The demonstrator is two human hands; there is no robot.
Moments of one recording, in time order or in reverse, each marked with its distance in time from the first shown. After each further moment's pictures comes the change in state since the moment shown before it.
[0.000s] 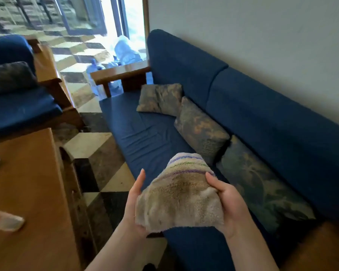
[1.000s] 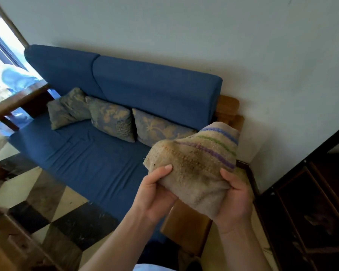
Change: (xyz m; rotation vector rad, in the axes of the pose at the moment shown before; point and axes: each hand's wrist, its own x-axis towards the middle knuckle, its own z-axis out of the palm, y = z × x) left_hand -0.001 -0.407 0.137 0.407 -0.300 -0.175; right_hand -0.344 0.012 -0.280 0.593 -0.124 -0.683
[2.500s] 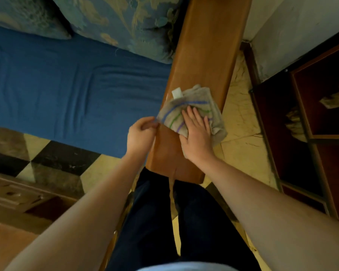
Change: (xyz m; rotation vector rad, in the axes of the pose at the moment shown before) left_hand 0.139 -0.112 -0.277 1.139 0.709 -0.268; right_hand 0.113 0.097 -0.341 -2.234 0.385 0.003
